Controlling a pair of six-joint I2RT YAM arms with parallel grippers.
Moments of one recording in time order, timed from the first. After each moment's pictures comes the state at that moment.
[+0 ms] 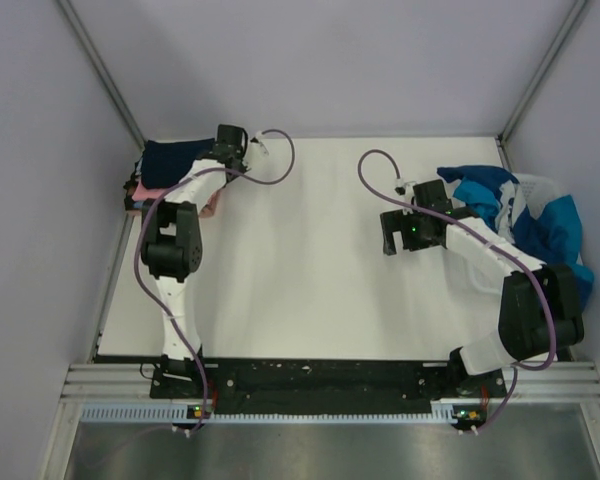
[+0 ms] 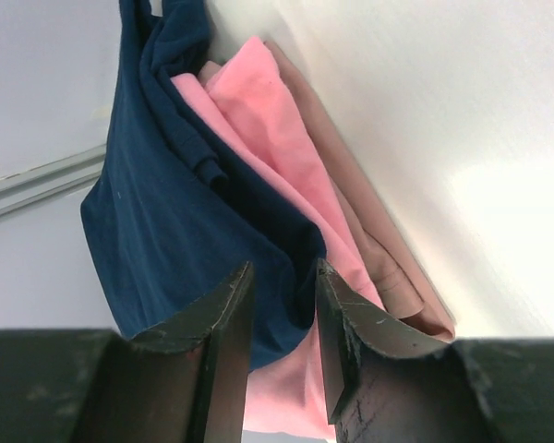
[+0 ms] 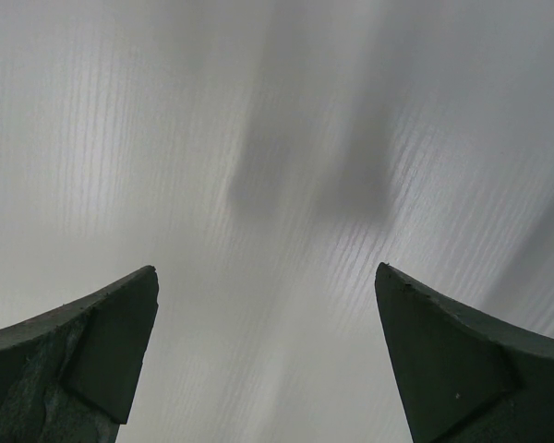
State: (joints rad) left arm -0.17 2.15 1.77 -0.46 -0.31 0.90; right arm 0.27 1.47 0.97 -0.50 -0.10 0.04
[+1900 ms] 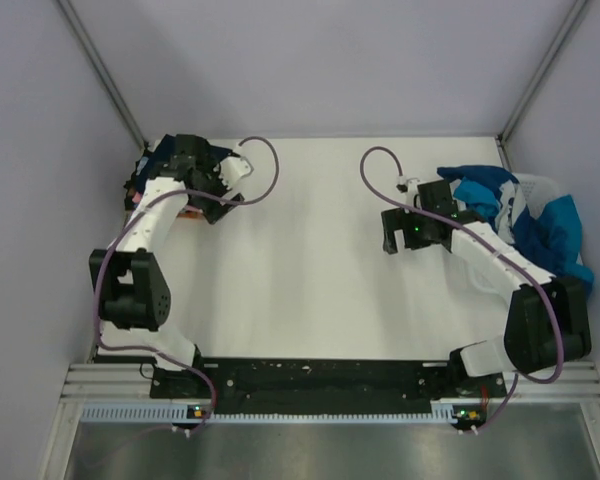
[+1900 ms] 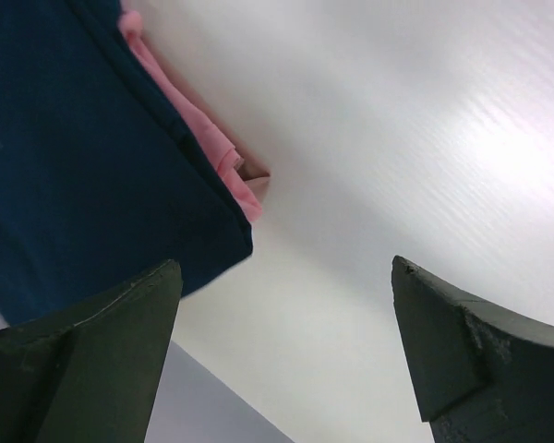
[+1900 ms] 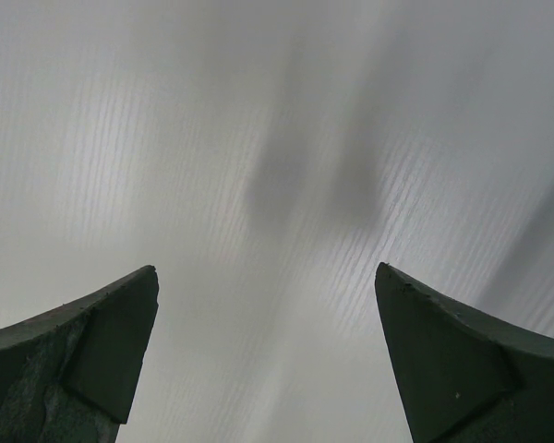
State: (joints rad) left arm -0.08 1.75 1.50 -0.78 0.14 0.90; right arm 0.27 1.41 0.97 -0.49 -0.13 0.03
